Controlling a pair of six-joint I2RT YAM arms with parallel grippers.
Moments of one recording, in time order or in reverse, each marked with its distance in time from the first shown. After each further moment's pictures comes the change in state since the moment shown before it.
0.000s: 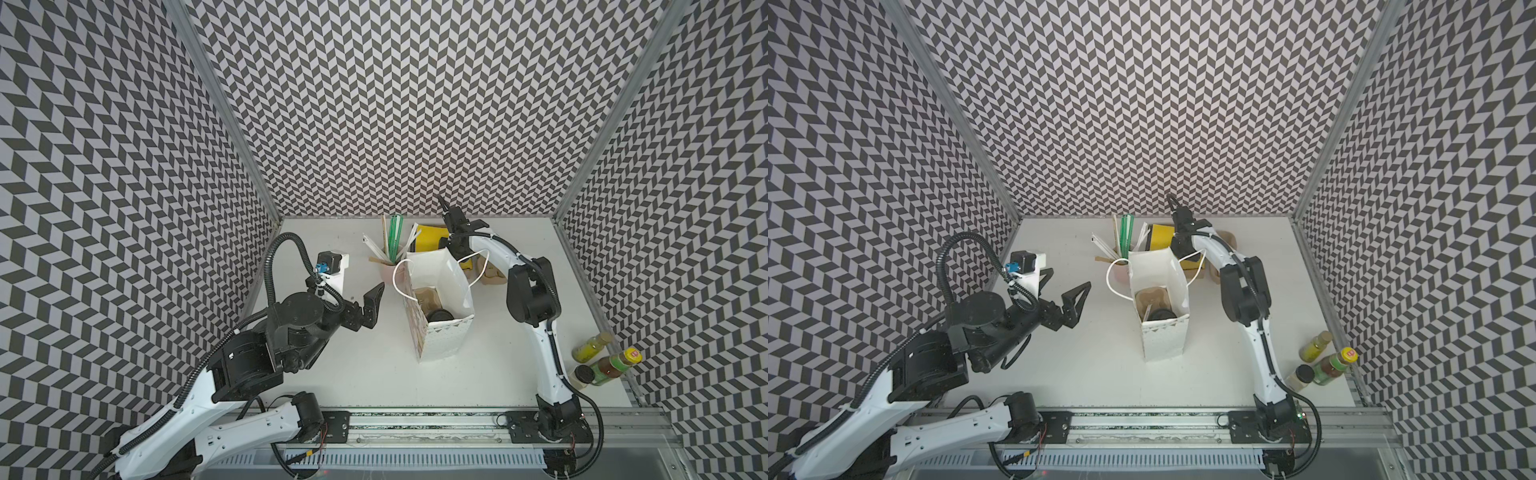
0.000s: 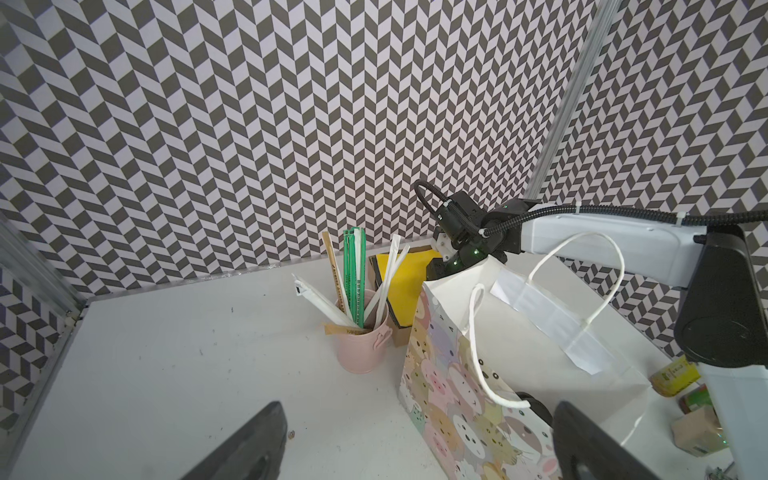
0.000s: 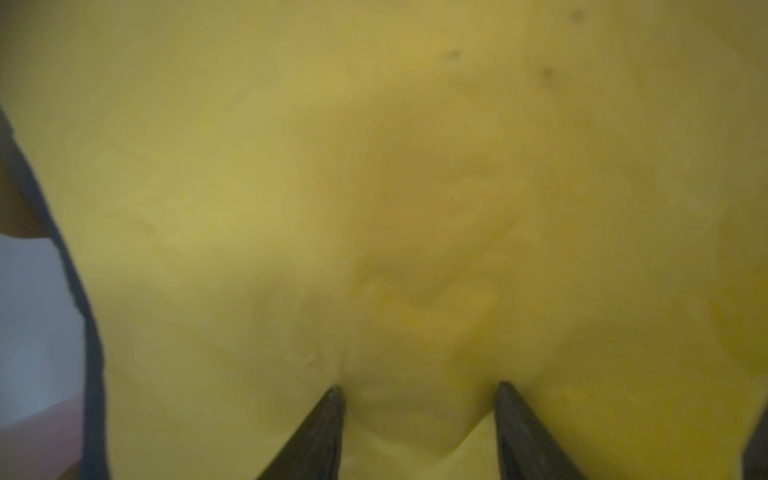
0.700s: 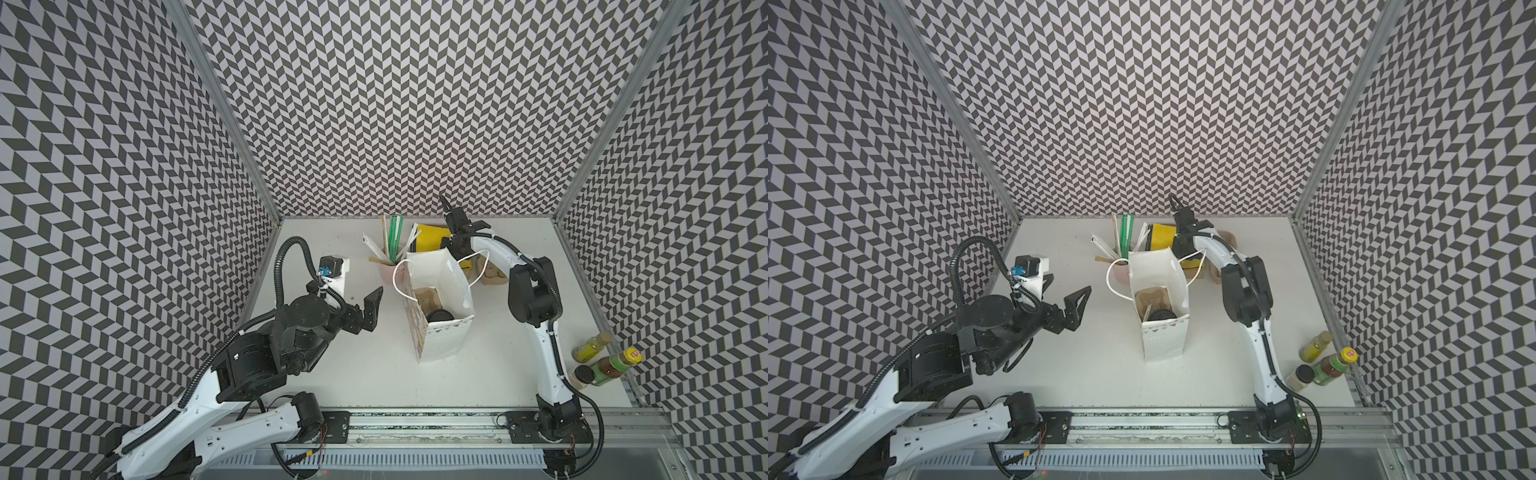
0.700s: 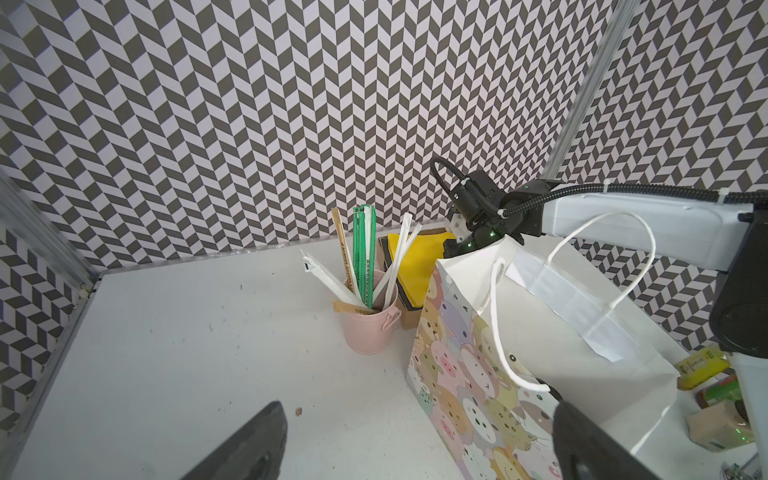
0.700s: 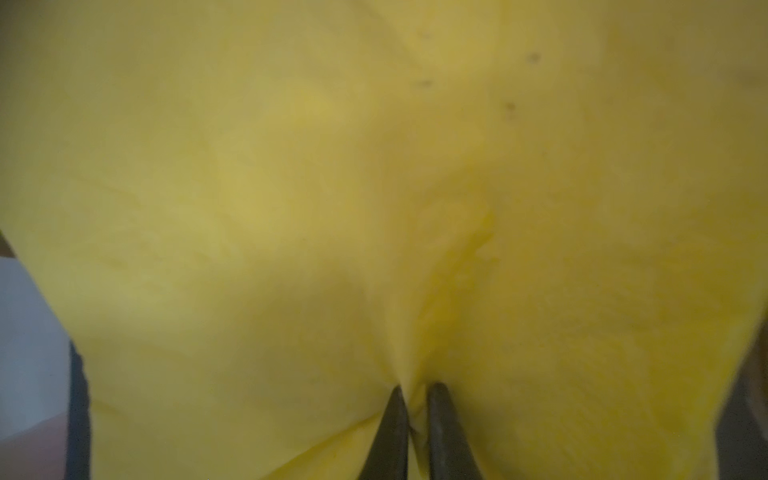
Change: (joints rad) left arm 0.000 -0.002 -0.036 -0.026 -0.018 -0.041; right arm -0.003 -0.021 -0.036 0.043 0.008 -0.011
